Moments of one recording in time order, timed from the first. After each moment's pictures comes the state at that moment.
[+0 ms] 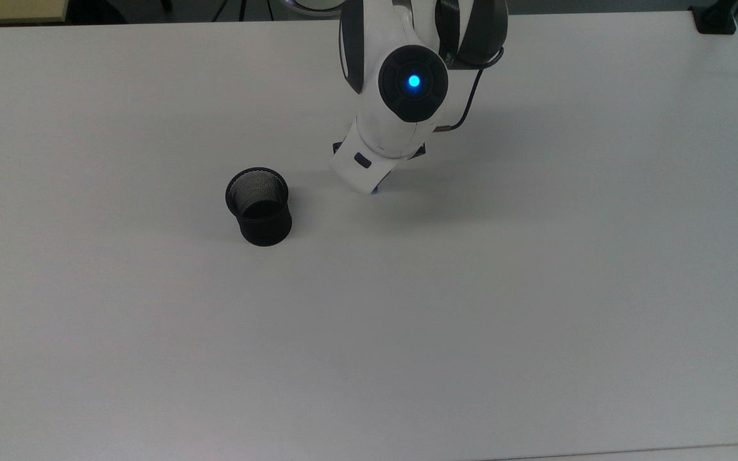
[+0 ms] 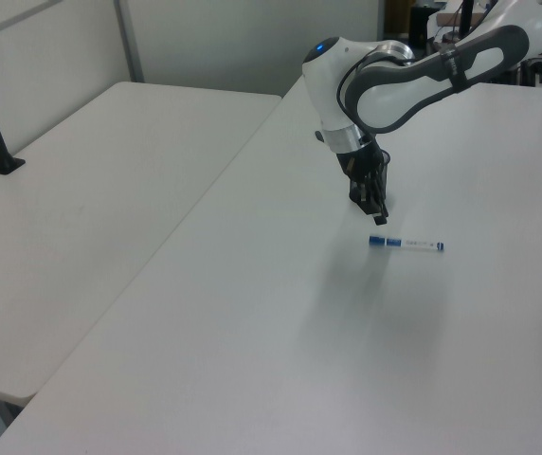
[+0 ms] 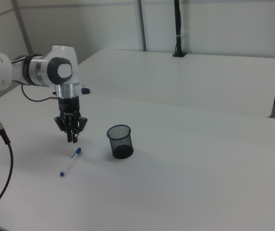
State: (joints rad) arm 0.37 0.48 -0.18 -1.54 0.04 1.68 0.02
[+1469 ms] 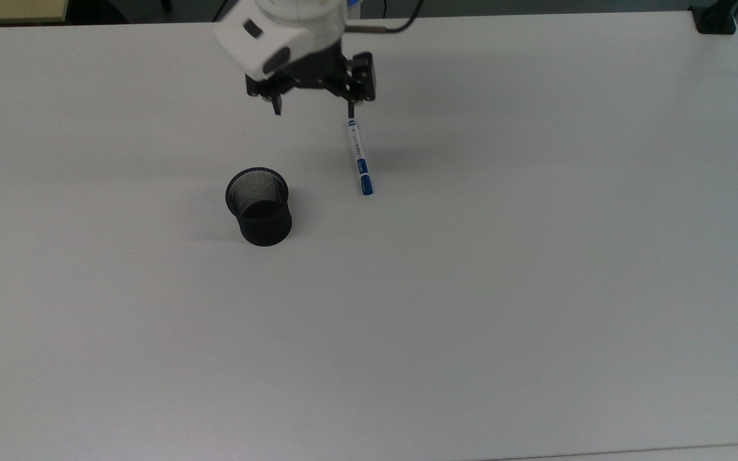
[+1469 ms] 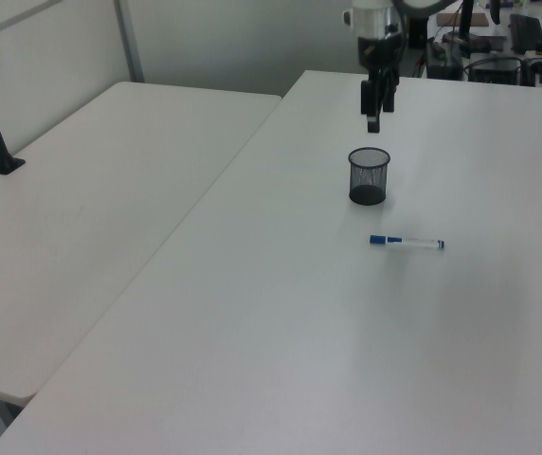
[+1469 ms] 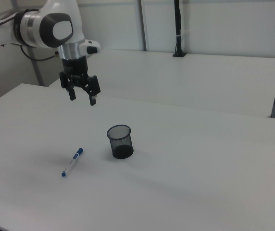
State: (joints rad) arm 0.25 0.21 -0.20 -1.53 0.04 1.68 0.07
